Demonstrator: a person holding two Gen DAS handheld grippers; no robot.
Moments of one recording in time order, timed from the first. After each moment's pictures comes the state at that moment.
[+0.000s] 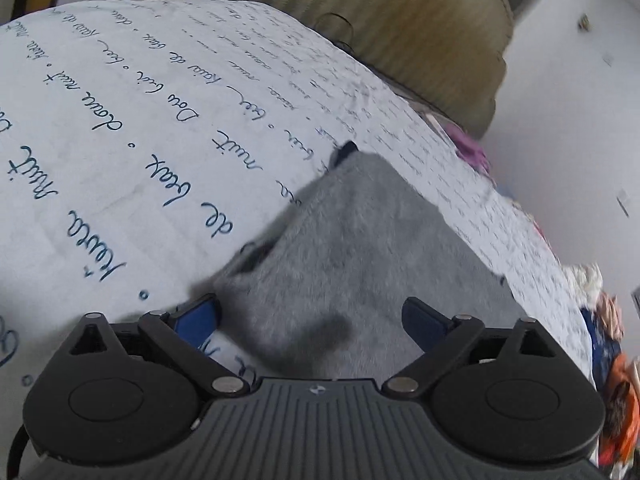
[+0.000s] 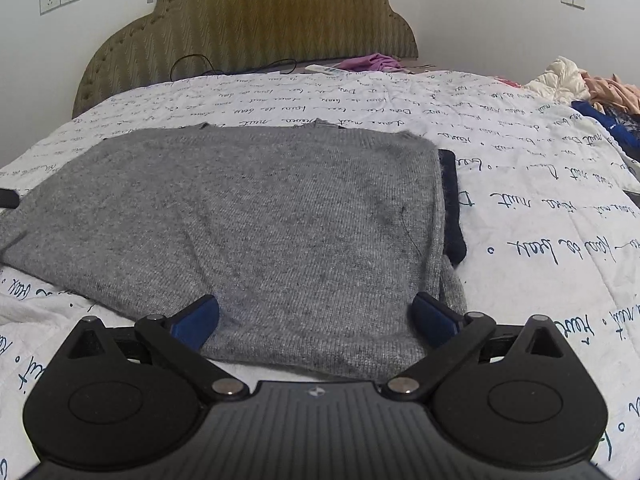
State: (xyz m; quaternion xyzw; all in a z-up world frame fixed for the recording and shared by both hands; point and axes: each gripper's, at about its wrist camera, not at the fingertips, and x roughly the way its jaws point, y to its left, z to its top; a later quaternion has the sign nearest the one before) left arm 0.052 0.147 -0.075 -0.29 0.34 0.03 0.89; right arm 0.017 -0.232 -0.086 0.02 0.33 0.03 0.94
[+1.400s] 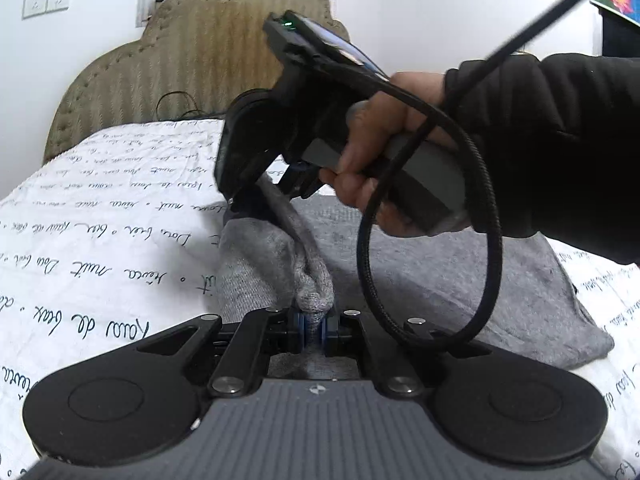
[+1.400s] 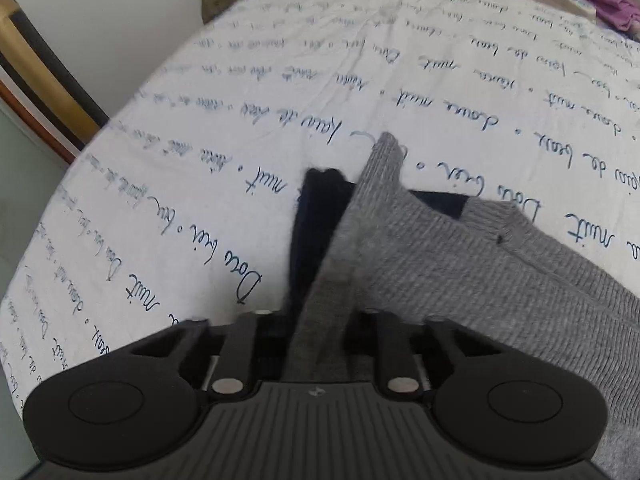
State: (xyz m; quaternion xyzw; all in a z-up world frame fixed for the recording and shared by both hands) left arm 0.030 0.022 -0.052 0.01 0.26 -0.10 0.96; right arm 0.270 -0.029 -0.029 0.01 0.52 0.28 0.81
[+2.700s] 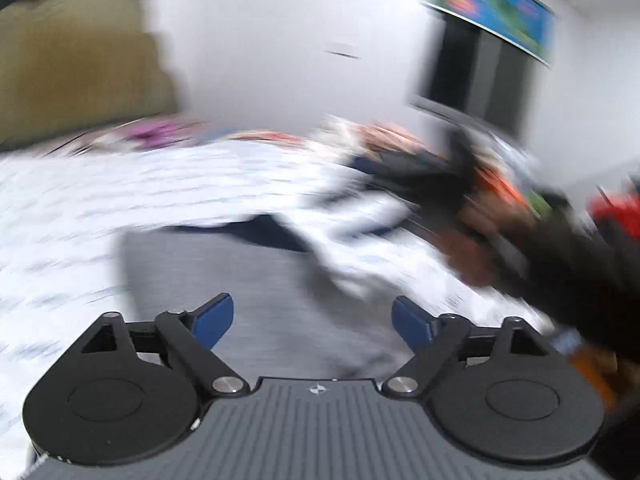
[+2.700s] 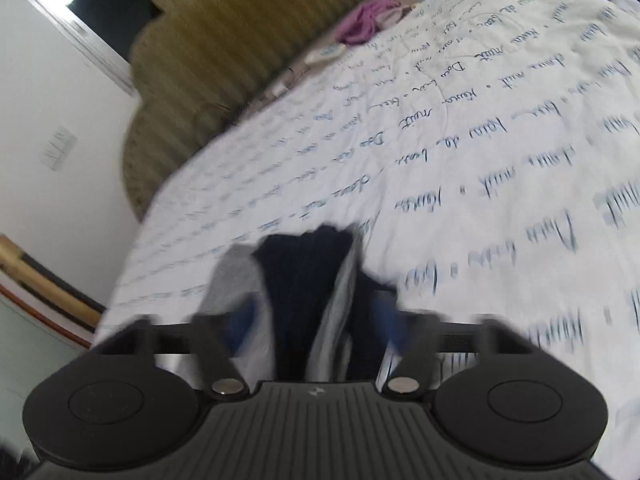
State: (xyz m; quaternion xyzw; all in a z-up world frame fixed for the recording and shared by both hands) left arm 0.031 -0.033 -0.028 -0.04 0.24 -0.35 0.91; right arm 0.130 -0.415 -0.032 0.30 0.39 0.17 0.85
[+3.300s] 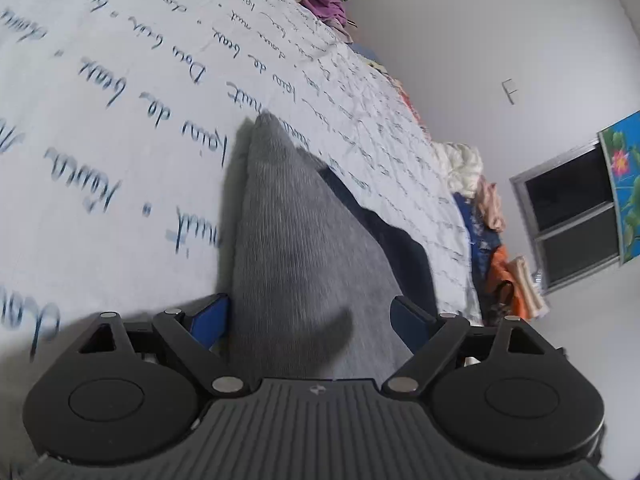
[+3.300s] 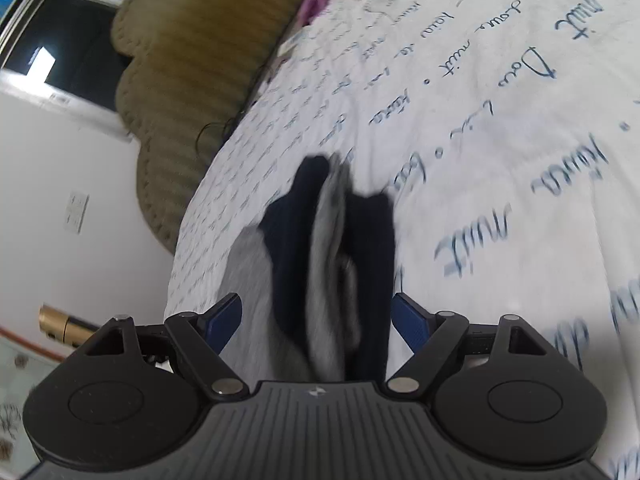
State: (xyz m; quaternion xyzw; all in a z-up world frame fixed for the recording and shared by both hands) left arm 0.218 -0.002 -0.094 -0.31 0.46 -0.26 0.79; right arm 0.131 -0.415 -0.094 0.44 0.40 0.16 0.79
